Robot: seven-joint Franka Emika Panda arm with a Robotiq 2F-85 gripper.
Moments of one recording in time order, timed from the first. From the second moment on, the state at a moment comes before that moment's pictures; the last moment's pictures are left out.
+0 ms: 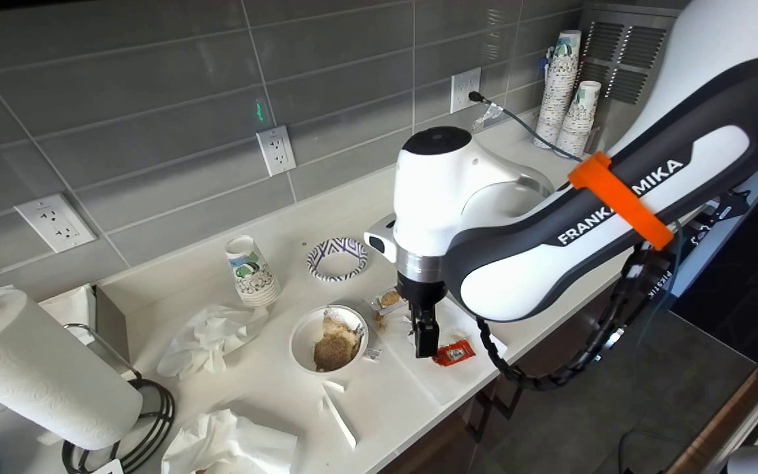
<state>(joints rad) 0.31 0.17 0.29 -2.31 -0.09 2.54 -0.44</state>
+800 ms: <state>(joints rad) 0.30 0.18 0.29 -2.30 -0.18 2.54 -0.44</state>
